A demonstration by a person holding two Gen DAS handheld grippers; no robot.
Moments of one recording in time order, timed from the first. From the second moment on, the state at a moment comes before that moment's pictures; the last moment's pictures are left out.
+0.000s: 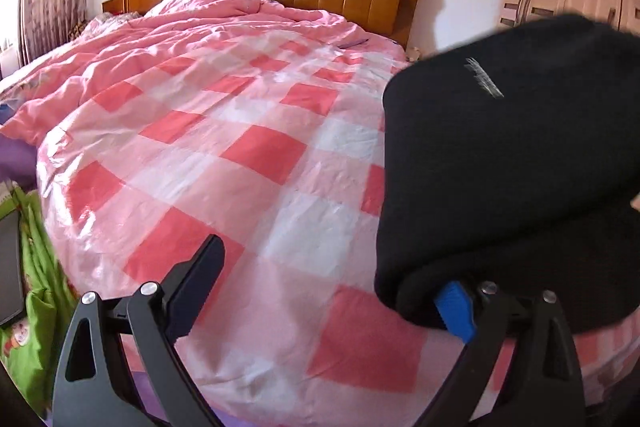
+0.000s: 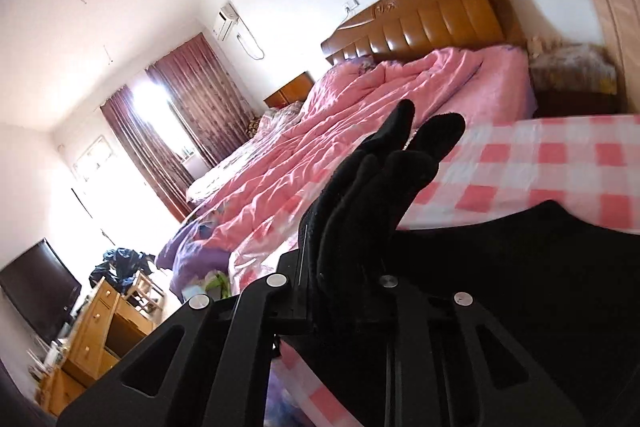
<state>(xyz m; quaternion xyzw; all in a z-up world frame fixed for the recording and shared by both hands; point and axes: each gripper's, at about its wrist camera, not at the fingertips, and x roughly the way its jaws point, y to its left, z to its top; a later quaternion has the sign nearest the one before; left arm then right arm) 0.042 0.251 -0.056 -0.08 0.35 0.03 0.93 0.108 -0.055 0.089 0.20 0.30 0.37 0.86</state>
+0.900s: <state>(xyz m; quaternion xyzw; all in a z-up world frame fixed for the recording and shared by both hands) 0.050 0.226 -0.054 -0.03 0.38 0.10 0.92 0.089 -0.095 -0.033 0.19 0.38 0.31 0.85</state>
